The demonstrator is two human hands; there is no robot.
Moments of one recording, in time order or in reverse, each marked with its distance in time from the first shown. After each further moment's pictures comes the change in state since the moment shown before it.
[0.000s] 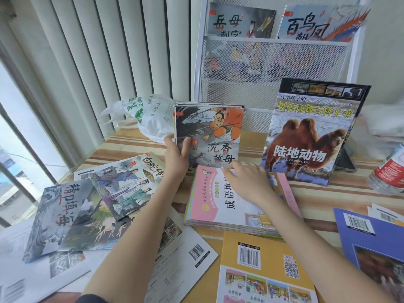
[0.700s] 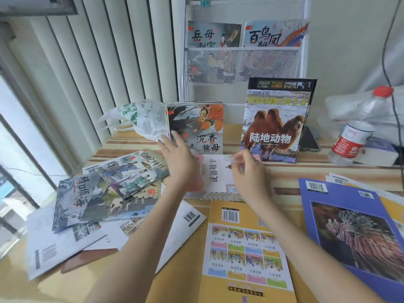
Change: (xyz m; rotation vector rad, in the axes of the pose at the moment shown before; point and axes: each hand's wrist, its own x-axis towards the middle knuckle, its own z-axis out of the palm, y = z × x) left_hand -0.082 0.070 -0.014 0.631 -0.150 -0.020; right_hand -0.092 0.006 -0.008 0.311 0.664 0.039
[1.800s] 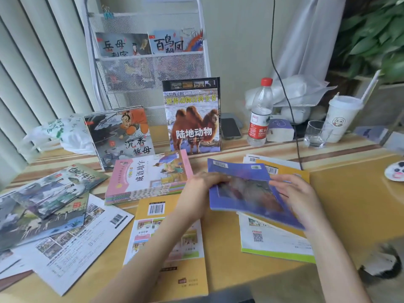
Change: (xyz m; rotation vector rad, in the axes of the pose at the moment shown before) left_hand -0.152 0.105 0.062 -0.372 -0.296 0.957; right_hand -0.101 0.146 -0.202 0.618 0.051 0.730
